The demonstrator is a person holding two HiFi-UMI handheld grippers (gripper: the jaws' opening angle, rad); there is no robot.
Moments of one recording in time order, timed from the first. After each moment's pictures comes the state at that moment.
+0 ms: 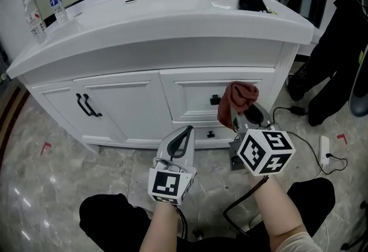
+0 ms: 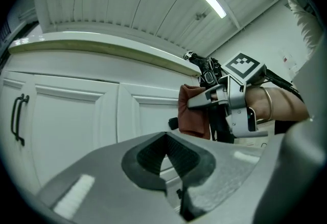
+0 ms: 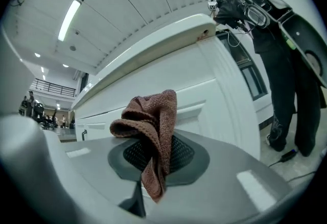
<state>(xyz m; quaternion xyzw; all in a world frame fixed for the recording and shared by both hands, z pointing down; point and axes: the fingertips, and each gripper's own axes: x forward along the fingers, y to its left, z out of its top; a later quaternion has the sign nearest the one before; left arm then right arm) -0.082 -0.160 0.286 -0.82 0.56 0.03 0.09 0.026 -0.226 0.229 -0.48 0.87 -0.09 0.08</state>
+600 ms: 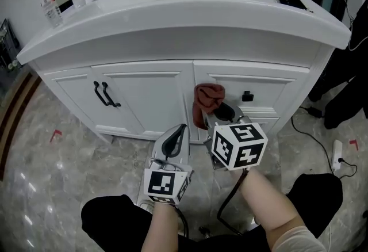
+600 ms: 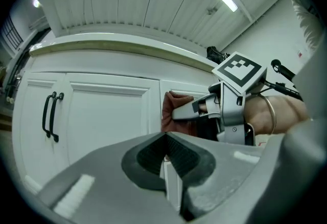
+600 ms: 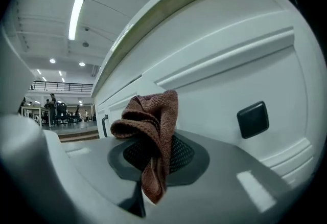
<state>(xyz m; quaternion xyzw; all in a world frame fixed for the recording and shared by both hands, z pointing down) -0.174 -0.151 0.307 -0.78 0.62 0.02 0.06 -0.133 -0.227 0.282 -0.37 0.92 -0.12 0.02</state>
